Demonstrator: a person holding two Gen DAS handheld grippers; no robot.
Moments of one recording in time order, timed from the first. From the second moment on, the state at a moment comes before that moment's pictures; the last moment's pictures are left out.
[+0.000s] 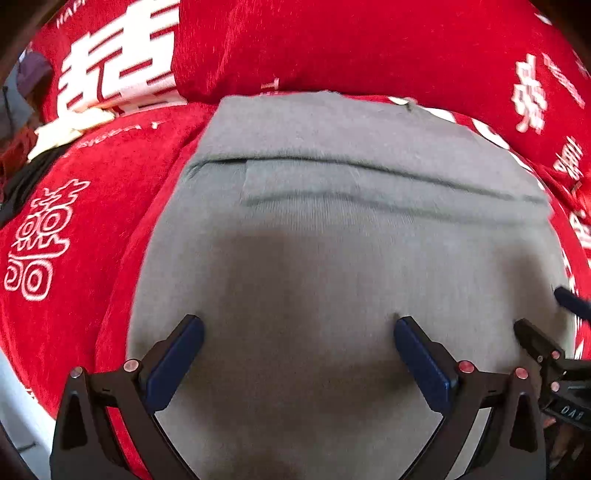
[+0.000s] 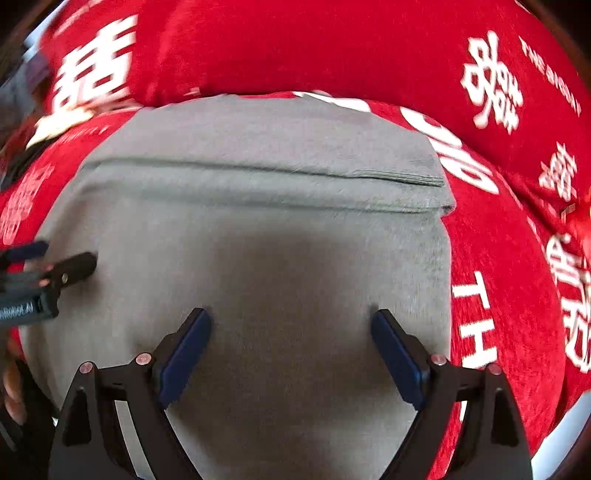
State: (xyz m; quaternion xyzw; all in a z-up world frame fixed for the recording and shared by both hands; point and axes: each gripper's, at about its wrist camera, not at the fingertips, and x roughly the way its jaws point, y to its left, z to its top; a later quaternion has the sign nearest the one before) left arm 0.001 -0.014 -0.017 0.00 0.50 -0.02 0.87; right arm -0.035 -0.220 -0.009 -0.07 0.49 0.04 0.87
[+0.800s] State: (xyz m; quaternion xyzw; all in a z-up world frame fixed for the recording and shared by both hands) left arm -0.082 0.078 -0.015 -0.06 0.53 0.02 0.85; right arm -0.130 -0.222 -0.012 -0.21 0.53 0.09 0.82
